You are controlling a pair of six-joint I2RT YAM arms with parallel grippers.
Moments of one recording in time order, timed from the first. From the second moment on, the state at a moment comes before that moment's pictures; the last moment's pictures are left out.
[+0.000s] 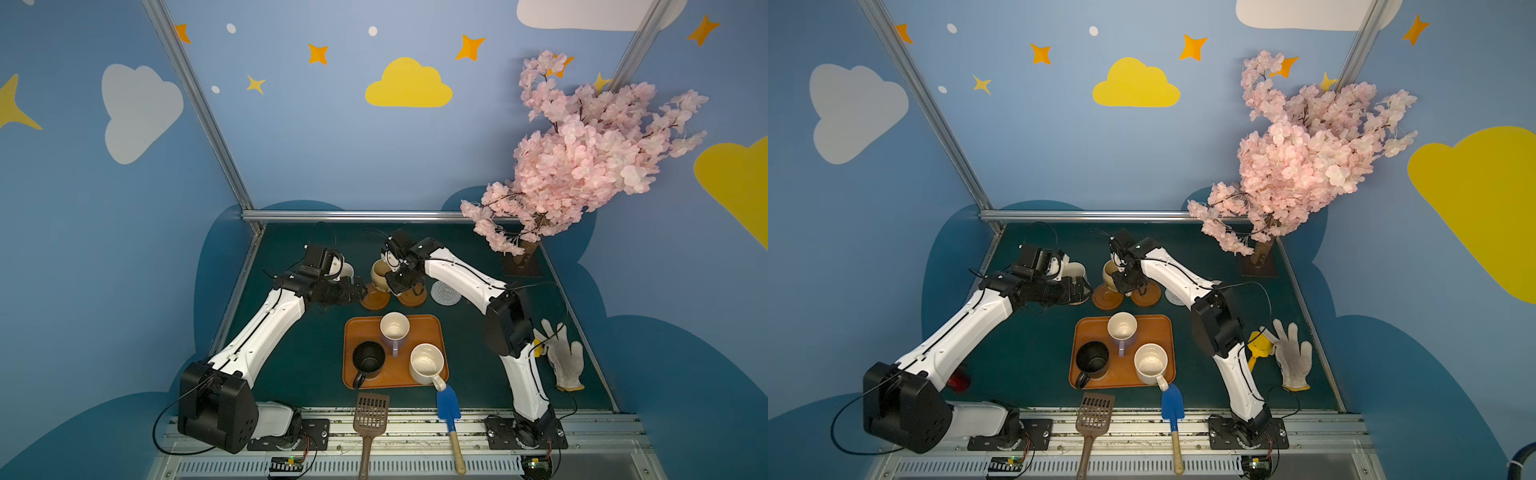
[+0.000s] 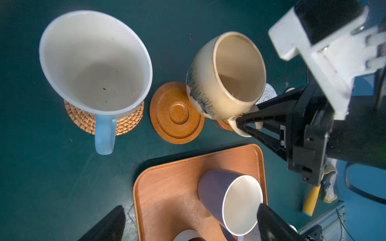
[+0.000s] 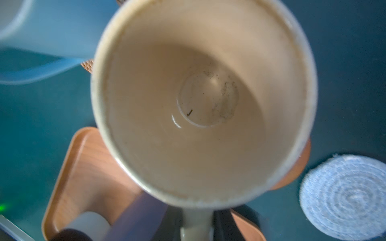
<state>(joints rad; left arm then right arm) -0.28 1.36 1.12 -0.74 0.28 -0.40 0.77 2.21 2.04 -1.03 -0.07 0.21</state>
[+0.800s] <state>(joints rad) -0.26 1.36 1.10 -0.74 0.25 -0.40 0.87 2.35 2.24 -1.20 0.03 0.52</state>
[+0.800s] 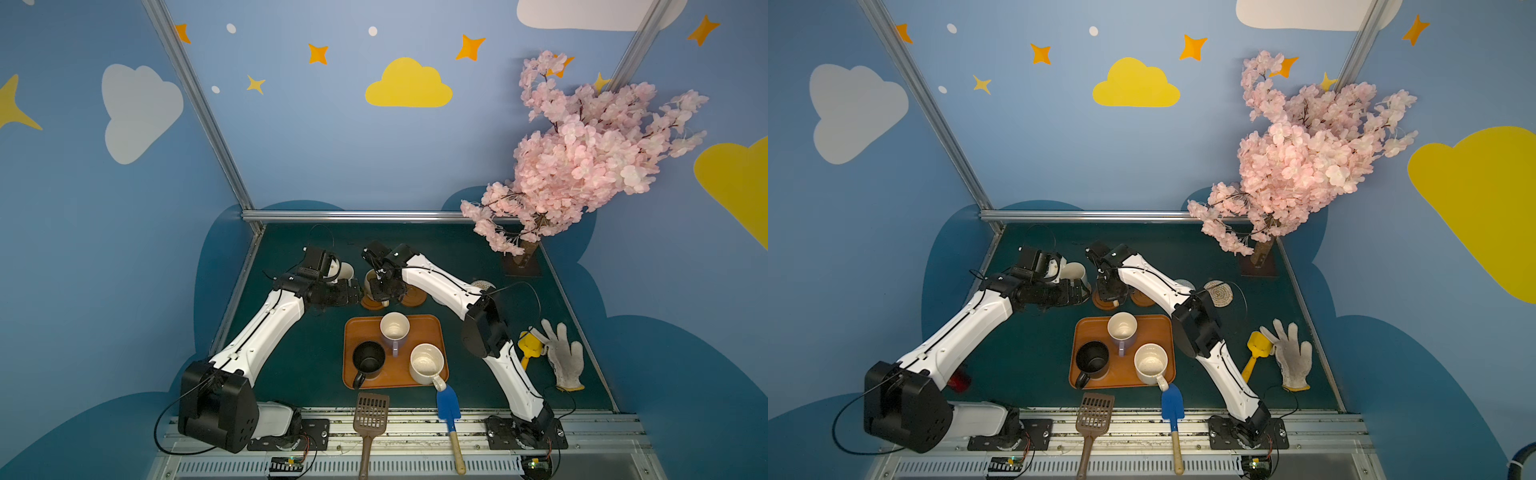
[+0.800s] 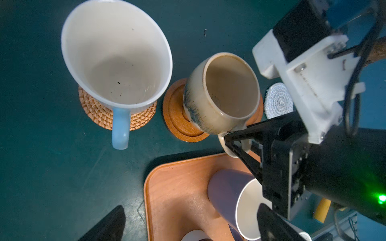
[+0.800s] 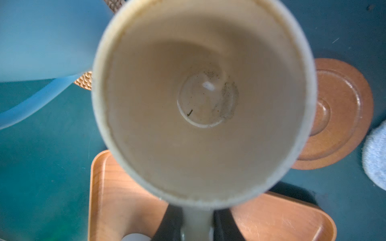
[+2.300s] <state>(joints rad) -0.24 1.33 1.05 -0.73 0.24 -0.40 0.90 2.38 2.24 -1.21 -0.02 0.57</state>
